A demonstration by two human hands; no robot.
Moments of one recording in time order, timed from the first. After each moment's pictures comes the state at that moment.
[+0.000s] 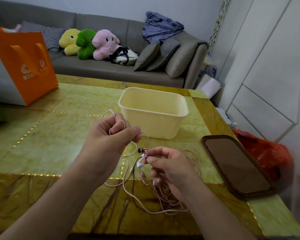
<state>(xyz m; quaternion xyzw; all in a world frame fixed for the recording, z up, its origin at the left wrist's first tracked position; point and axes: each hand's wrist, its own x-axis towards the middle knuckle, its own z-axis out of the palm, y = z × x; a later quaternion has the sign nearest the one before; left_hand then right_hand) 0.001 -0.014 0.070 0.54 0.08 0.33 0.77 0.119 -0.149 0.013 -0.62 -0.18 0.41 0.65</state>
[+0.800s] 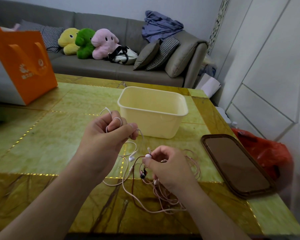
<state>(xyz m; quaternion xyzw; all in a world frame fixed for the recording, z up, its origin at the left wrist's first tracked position) 0.001 -0.011 0.070 0.53 0.06 0.35 0.77 0.114 -0.148 0.008 -0.79 -0.28 0.19 0.51</state>
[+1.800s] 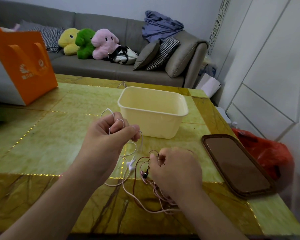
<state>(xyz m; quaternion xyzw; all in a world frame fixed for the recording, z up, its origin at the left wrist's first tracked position) 0.000 -0.014 0.070 0.56 0.11 0.35 0.74 0.101 -0.153 0.029 -0.92 -0.34 -0.06 0.16</state>
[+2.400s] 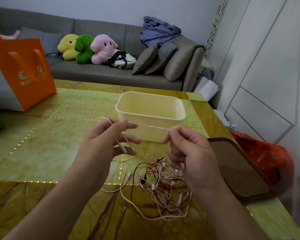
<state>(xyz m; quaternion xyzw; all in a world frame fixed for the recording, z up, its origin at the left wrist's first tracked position) -0.002 -0.016 0.080 0.56 0.20 0.33 0.73 0.127 -0.172 0.068 -0.55 -0.32 0.26 0.73</state>
